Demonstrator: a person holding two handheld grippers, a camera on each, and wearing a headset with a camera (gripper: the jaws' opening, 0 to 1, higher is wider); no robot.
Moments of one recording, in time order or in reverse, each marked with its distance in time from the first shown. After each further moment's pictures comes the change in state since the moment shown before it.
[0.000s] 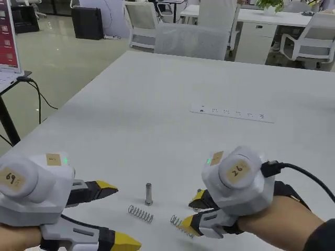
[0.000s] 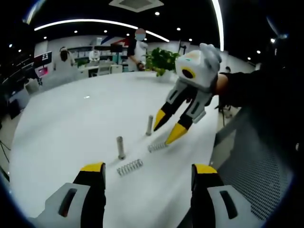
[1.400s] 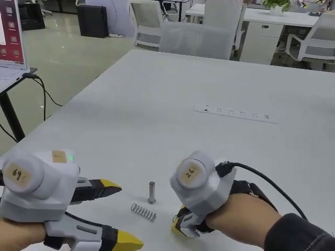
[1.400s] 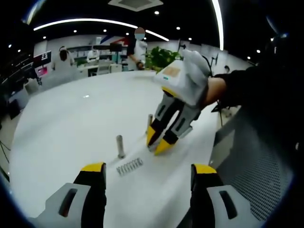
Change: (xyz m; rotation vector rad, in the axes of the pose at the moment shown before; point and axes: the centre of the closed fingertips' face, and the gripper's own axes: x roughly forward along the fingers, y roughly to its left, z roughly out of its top) left arm 0.000 0.000 -0.002 0.003 0.009 -0.004; right arm 0.037 0.002 -0.013 0.017 0.156 0.007
